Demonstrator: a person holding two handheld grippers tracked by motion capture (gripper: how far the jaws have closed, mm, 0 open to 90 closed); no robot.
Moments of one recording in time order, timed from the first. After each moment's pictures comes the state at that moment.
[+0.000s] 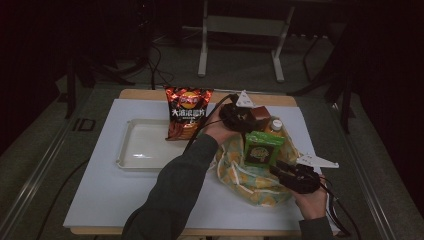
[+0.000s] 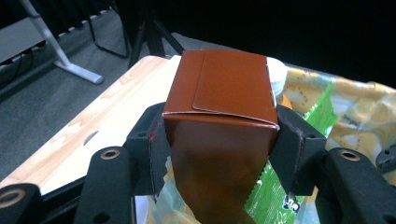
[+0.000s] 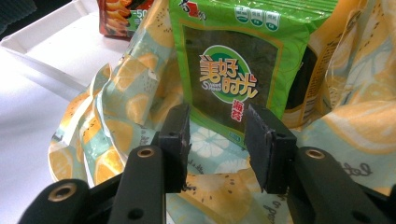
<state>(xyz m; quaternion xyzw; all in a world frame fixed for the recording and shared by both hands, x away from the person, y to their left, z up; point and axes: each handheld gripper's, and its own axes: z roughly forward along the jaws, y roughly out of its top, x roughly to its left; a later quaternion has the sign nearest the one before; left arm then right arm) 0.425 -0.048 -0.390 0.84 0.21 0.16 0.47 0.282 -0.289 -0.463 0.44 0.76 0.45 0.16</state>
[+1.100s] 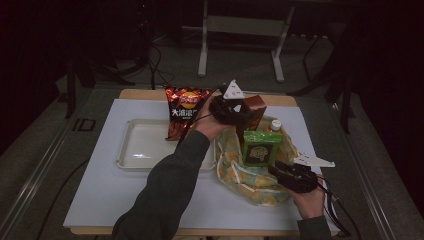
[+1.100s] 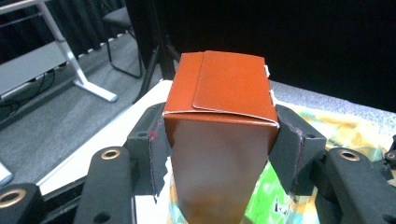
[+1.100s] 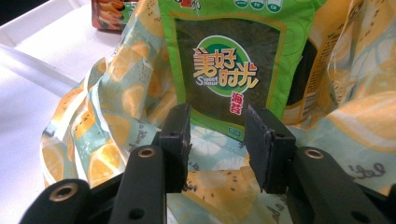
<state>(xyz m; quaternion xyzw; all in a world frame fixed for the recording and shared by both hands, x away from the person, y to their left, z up) 0.413 -0.018 -0.358 0.82 0.21 0.18 0.50 0.285 -0.285 -0.468 0.44 0.76 0.44 0.17</state>
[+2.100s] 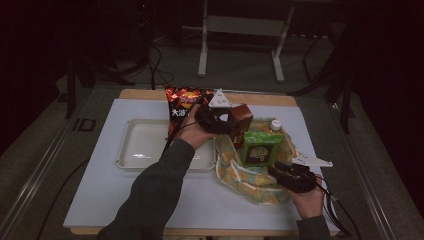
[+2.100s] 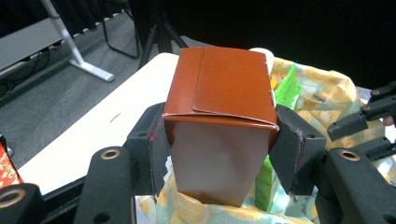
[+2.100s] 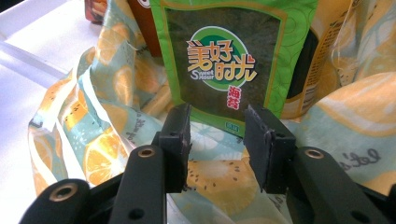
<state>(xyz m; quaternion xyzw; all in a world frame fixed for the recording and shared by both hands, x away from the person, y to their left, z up) 0.392 0.015 -0.368 0.84 0.22 0.17 0.48 0.288 -0.284 -0.473 0.45 0.76 0.43 0.17</state>
